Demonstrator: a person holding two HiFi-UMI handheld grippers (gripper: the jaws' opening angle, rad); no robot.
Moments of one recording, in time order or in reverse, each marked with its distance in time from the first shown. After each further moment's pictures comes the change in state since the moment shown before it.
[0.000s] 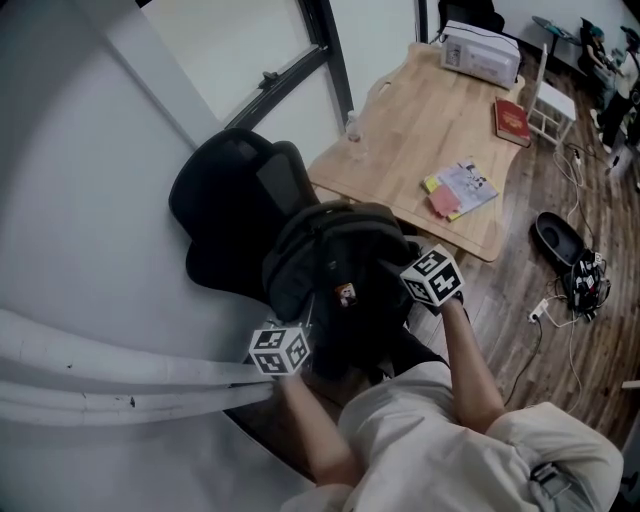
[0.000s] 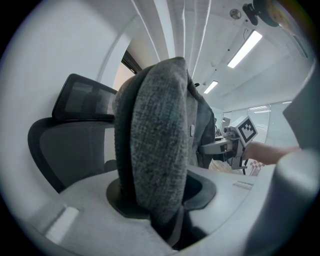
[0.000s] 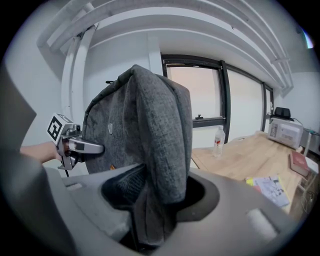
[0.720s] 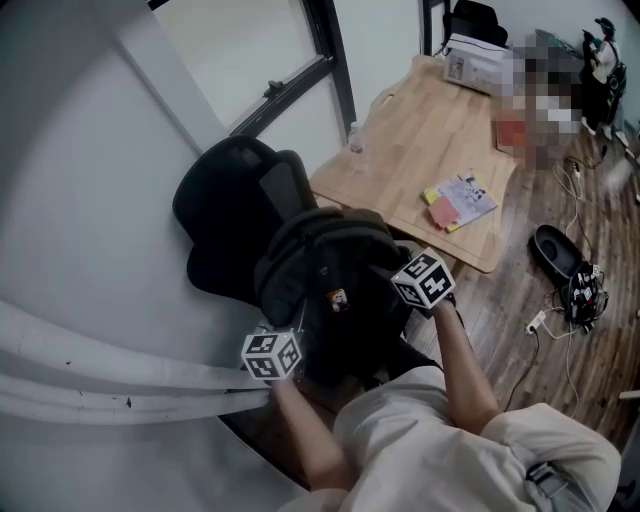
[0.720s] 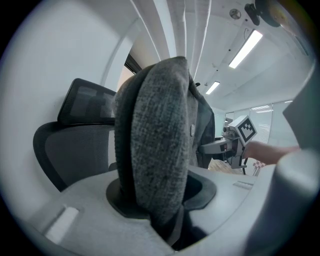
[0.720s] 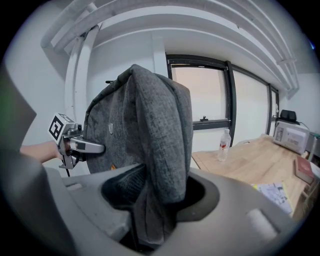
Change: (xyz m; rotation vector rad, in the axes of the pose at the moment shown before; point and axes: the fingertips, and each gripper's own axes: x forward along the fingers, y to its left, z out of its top) left arm -0.009 0.012 0.008 0.001 -0.014 0.028; right arm 0.012 0.008 0.015 -0.031 -0.006 0.042
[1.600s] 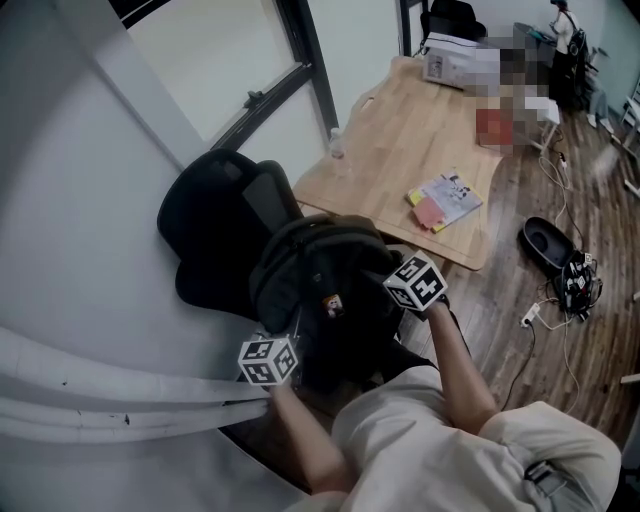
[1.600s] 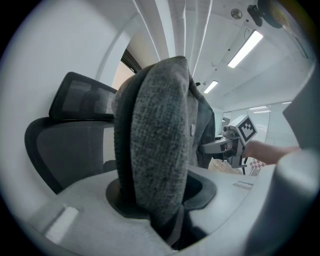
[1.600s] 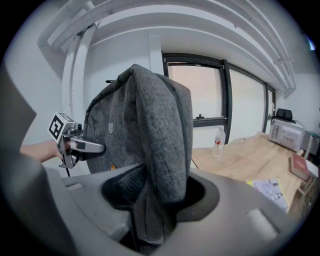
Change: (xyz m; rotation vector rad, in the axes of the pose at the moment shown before) left arm 0.017 -0.009 -0.005 0.000 0.018 -0.034; right arm -0.008 -0.013 -0.011 0.012 0.022 -0.031
